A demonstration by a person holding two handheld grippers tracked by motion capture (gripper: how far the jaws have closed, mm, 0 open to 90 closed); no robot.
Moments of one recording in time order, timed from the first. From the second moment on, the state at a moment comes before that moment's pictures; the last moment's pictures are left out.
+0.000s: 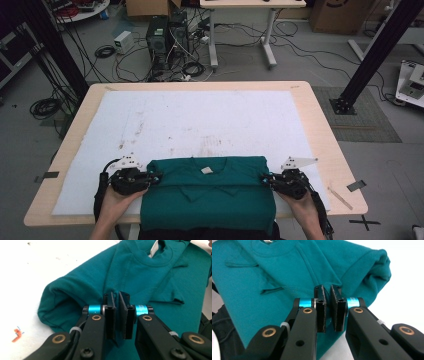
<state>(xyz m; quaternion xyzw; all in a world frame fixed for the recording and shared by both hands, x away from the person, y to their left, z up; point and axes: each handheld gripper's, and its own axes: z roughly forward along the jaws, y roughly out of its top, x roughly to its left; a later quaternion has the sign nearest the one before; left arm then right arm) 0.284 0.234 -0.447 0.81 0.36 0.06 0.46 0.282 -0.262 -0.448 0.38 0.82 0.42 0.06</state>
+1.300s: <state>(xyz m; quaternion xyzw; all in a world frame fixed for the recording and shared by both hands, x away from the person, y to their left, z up) 0.263 0.202 -0.427 0.82 0.30 0.03 0.49 0.276 -0.232 -0.434 0.32 0.84 0.44 0.03</state>
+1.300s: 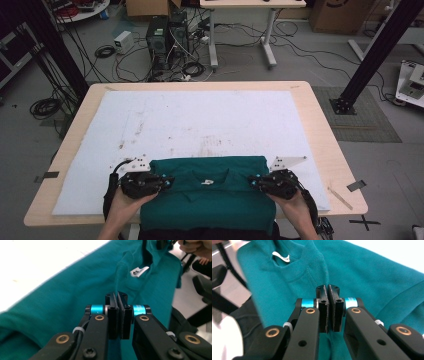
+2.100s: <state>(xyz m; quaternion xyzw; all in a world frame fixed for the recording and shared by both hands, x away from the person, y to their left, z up) 0.245 0.221 -0.418 0.81 0.32 0.09 0.49 0.243 -0.263 -0.437 0.34 0.83 0.45 0.03</state>
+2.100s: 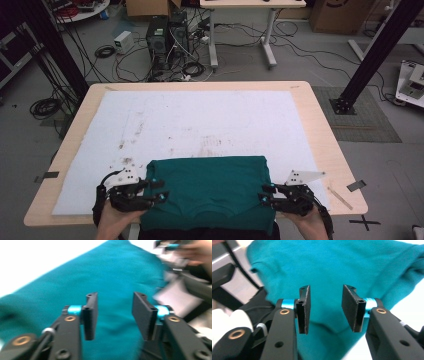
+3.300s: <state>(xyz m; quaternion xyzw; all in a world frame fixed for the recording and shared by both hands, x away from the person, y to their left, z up) 0.330 0.232 -0.447 0.83 0.37 0.07 0.42 0.336 -0.238 -0.445 0.39 0.84 0.37 0.10</state>
